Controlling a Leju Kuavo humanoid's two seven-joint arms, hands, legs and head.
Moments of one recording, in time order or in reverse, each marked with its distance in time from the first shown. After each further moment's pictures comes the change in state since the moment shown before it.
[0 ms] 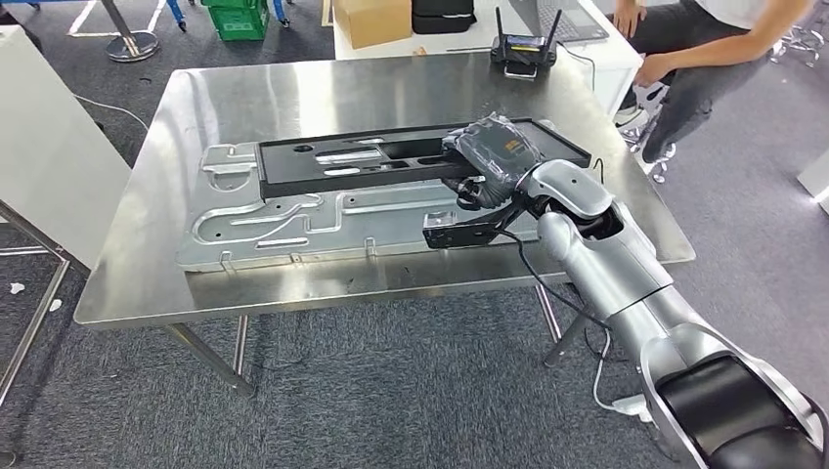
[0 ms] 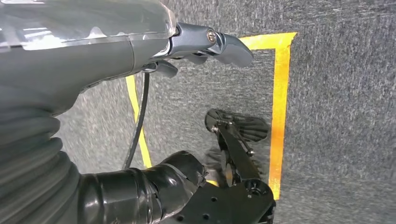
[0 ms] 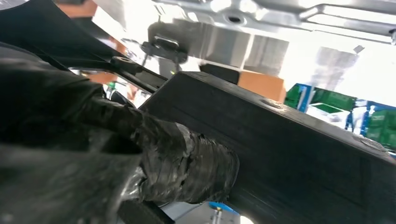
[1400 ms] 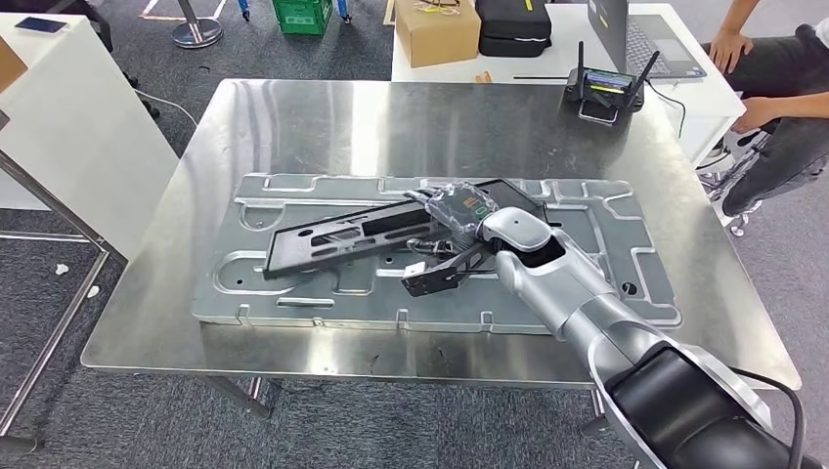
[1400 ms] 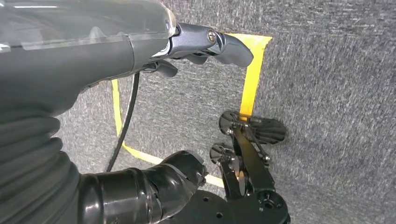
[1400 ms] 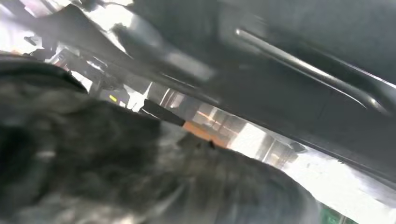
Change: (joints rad) left arm -0.043 0.105 0.096 0.133 -0.123 -0.019 -0.076; right arm -0.023 0.153 0.158 0.400 0.078 -0.048 0.027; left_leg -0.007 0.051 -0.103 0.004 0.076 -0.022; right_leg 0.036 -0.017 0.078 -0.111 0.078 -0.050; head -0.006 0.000
